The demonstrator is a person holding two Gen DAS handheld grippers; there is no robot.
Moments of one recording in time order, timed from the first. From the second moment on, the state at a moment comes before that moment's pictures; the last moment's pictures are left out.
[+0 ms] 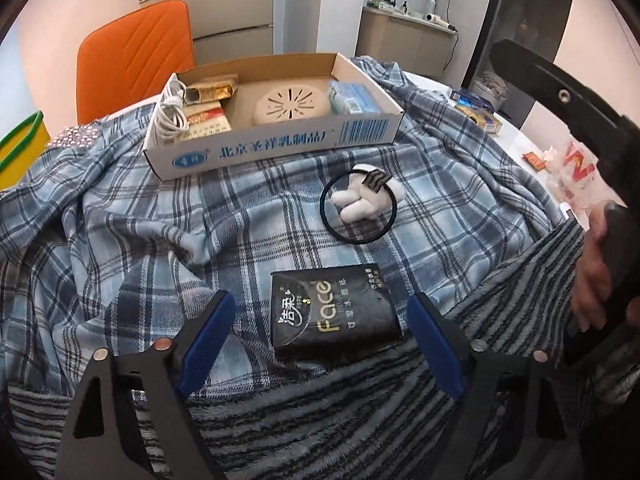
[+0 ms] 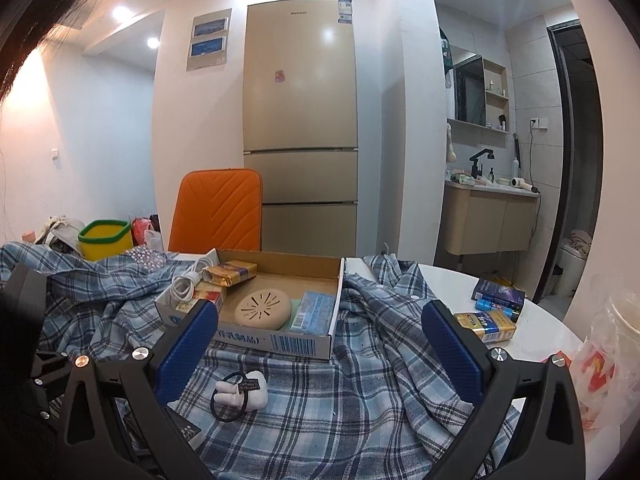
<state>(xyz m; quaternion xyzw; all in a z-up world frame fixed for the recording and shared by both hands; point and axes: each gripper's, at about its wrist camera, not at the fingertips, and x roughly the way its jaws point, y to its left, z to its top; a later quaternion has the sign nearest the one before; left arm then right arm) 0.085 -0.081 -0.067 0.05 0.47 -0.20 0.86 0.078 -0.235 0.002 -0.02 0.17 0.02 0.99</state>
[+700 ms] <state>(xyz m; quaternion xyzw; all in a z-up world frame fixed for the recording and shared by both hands) 0.086 -0.066 -0.059 0.04 0.45 -0.18 0.88 0.130 -0.194 -0.041 -0.09 0.33 0.11 0.93</state>
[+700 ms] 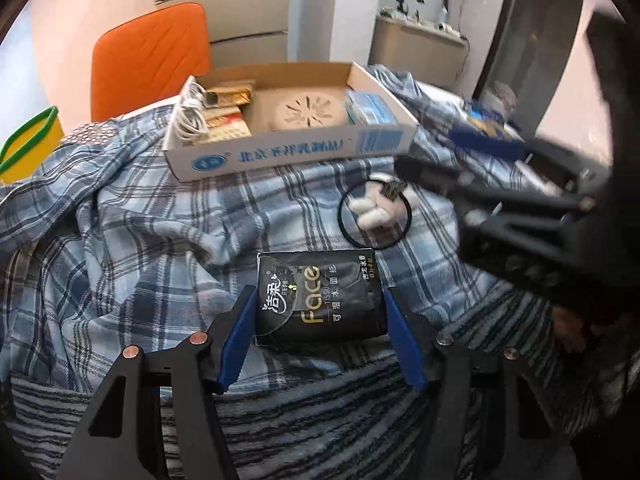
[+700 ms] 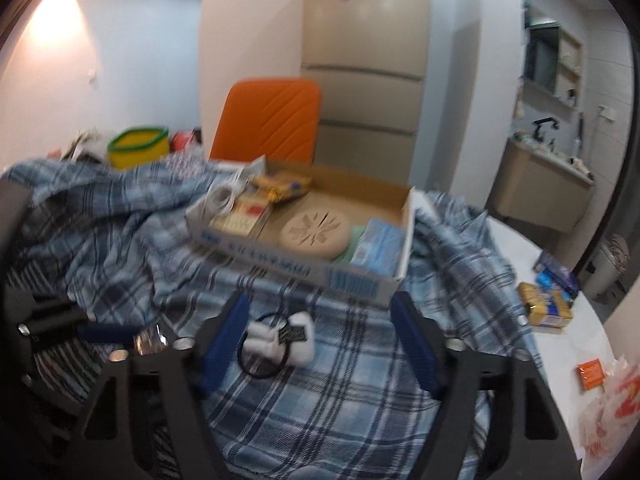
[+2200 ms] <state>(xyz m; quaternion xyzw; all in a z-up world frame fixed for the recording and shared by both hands) 0.064 -0.034 0.027 0.02 0.26 -0.09 0.96 0.083 -0.200 0.002 -0.08 0.23 0.08 0.97</state>
